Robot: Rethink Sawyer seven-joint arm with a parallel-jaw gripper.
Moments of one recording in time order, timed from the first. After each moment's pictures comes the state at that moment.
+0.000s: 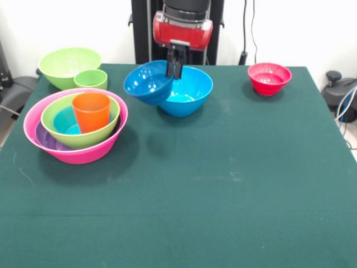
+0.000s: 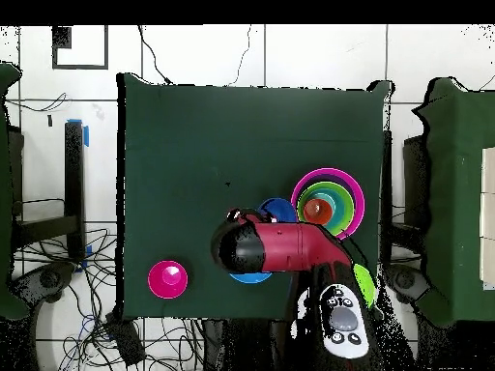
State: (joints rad) arm -0.30 -0.81 0.03 1.88 -0.32 0.36 1.92
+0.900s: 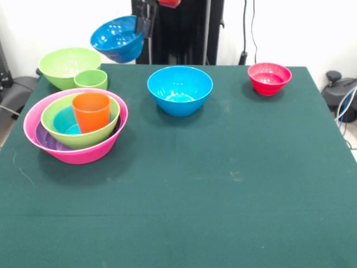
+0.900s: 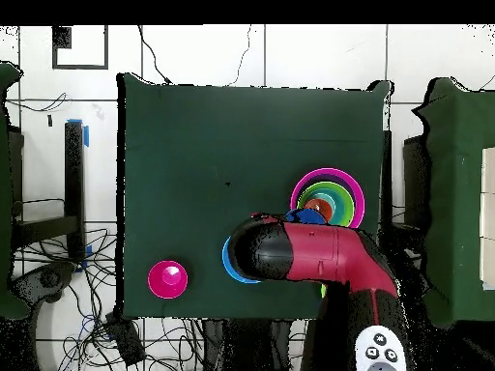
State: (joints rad) arm -0.36 -0.98 0.03 1.85 -0.35 0.63 1.92
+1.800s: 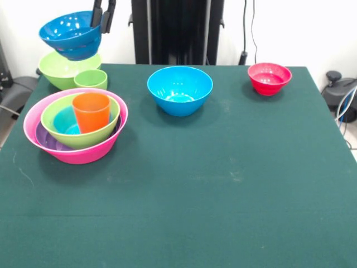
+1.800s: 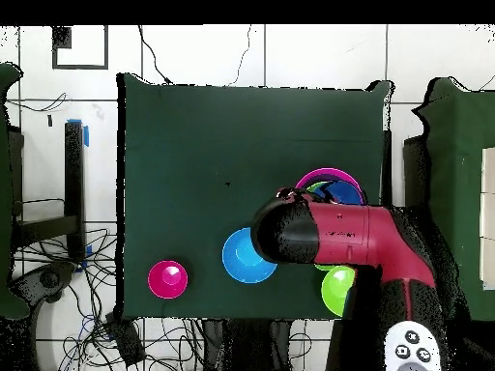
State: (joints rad) arm -0.41 -0.98 0.06 1.72 -0.46 0.63 1.92
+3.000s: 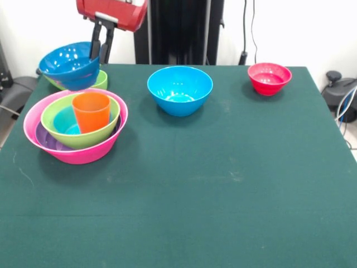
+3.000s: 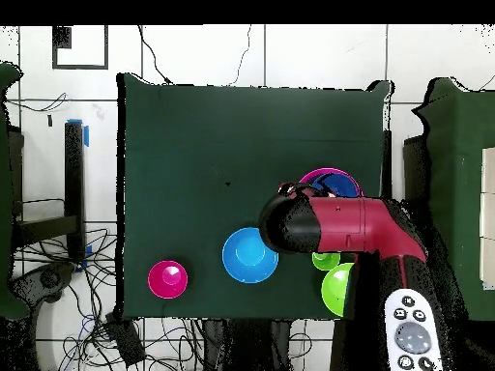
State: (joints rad) arm -0.43 -0.87 0.09 1.70 -0.51 0.52 1.92
